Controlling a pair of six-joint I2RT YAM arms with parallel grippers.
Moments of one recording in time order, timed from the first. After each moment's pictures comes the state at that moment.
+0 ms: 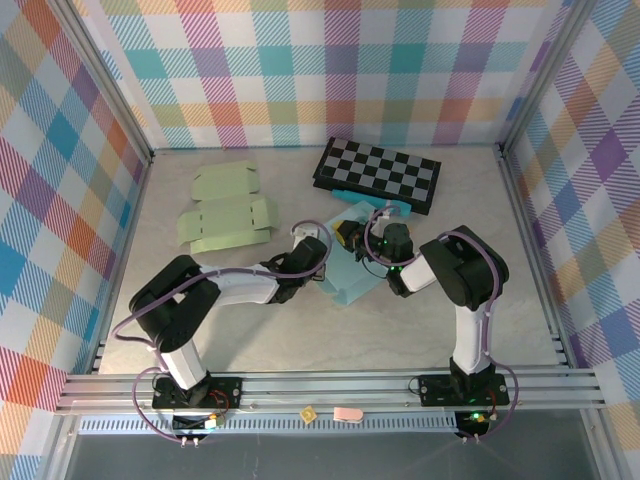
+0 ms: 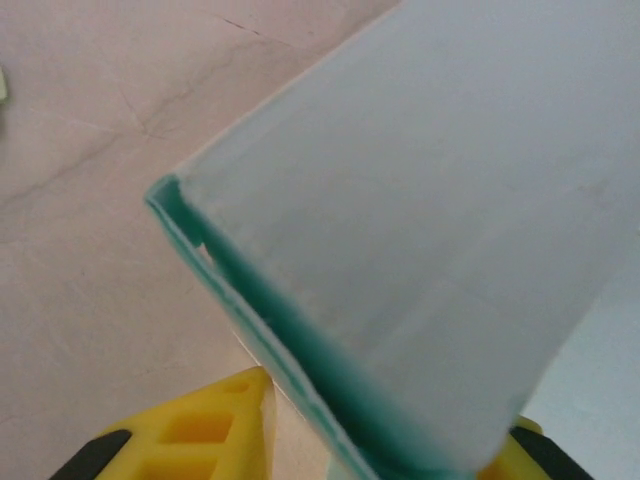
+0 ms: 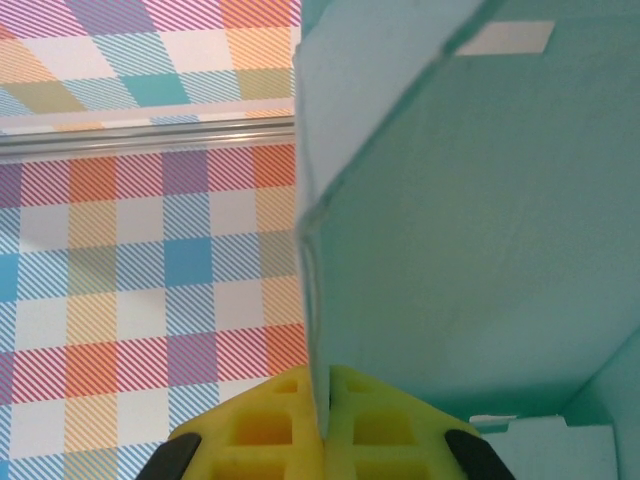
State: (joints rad) left arm -0.81 1.73 0.85 0.10 -0.41 -0.54; right arm 0.51 1.99 0.68 1.23 -0.43 1.55
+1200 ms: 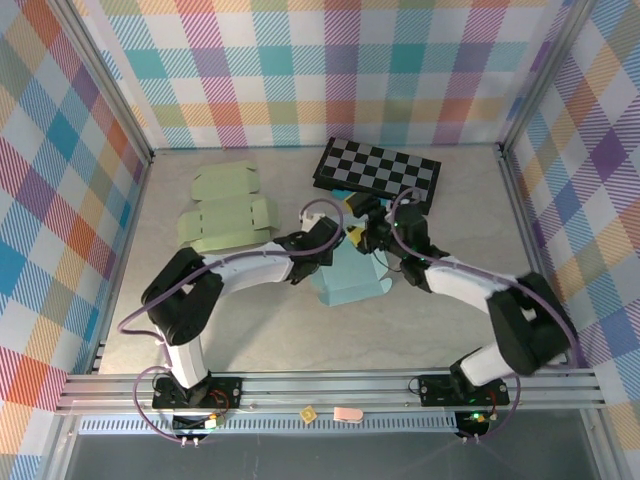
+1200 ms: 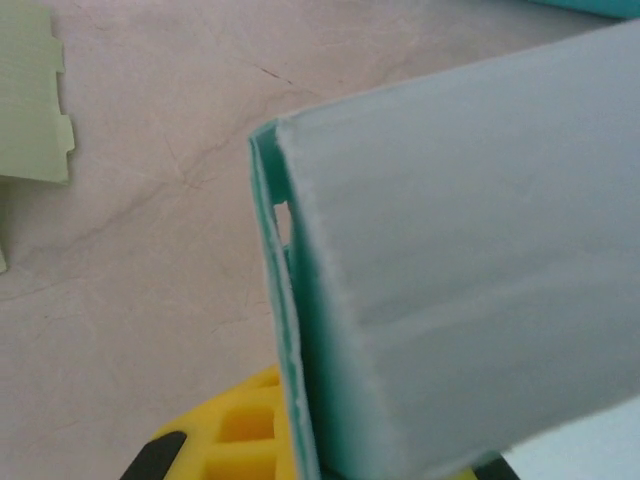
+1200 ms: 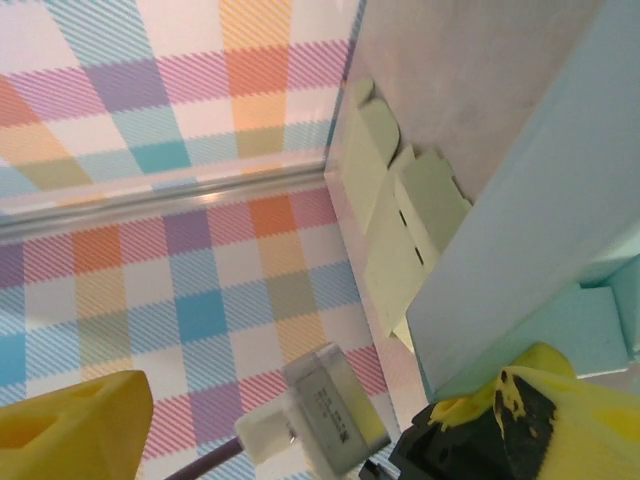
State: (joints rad) left arm -0.79 1.78 1.17 -0.35 -0.44 -0.61; right arm 0.52 1.41 0.74 0.42 -0.25 1.56
